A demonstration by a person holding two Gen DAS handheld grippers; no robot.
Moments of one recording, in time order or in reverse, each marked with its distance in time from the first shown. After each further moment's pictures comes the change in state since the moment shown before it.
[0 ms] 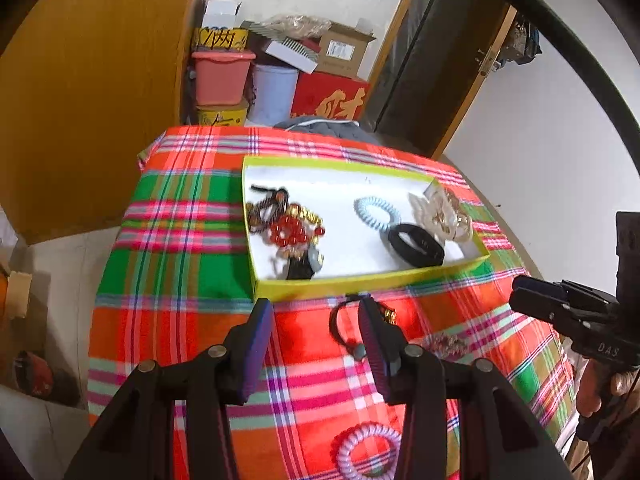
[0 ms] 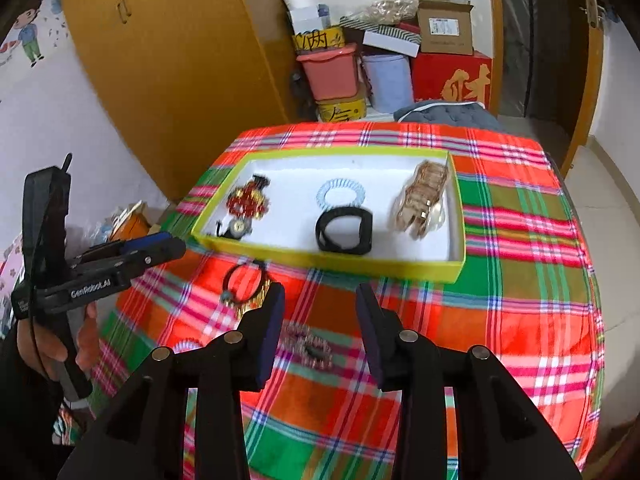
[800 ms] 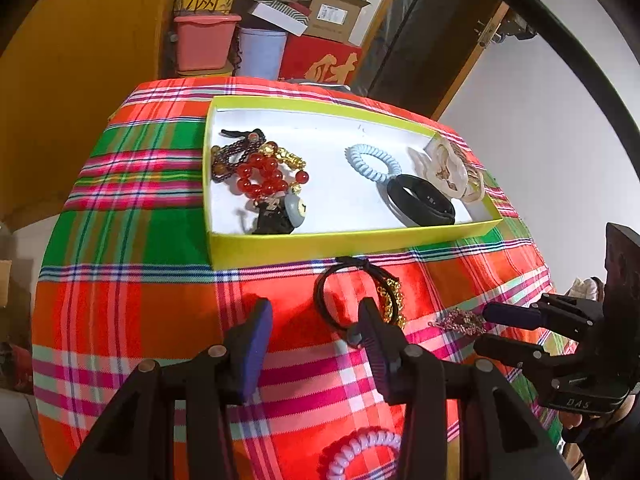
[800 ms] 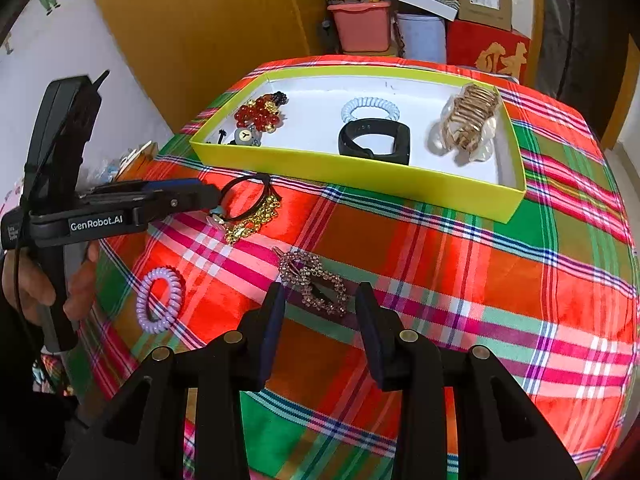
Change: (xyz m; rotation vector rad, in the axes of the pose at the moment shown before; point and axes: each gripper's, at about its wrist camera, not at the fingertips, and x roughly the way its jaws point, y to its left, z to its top) left arm 0.051 -0.008 -0.014 0.013 0.110 -0.037; right arm 0.048 0.003 -0.041 -0.112 0.137 0.046
